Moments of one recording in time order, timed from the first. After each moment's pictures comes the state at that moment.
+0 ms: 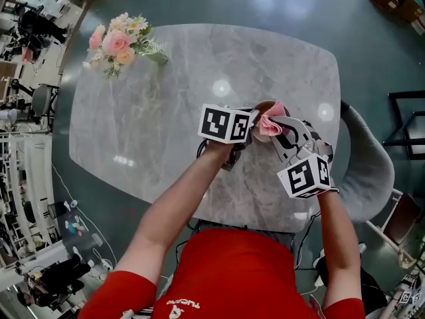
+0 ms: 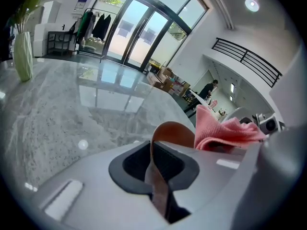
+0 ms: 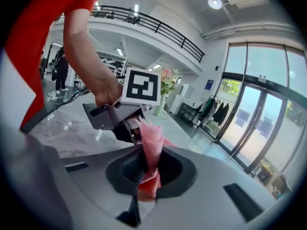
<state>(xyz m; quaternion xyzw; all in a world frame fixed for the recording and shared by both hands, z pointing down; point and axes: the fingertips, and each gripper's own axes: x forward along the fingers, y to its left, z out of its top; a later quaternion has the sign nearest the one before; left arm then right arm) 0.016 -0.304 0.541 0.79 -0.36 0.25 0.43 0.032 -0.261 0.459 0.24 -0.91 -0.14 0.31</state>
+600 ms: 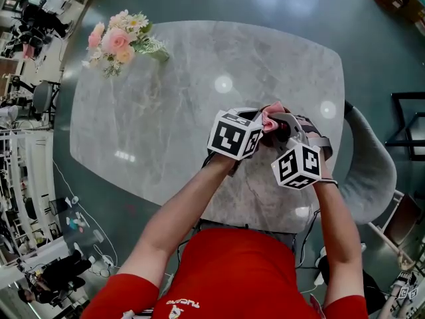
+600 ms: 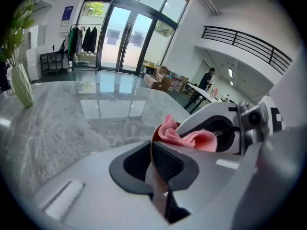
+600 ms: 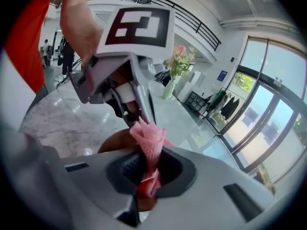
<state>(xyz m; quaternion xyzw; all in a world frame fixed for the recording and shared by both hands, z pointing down) 0.022 -0.297 0.535 0.81 -0.37 0.30 0.35 0.022 -0.274 0.513 0.20 -0.88 -0.15 0.41</state>
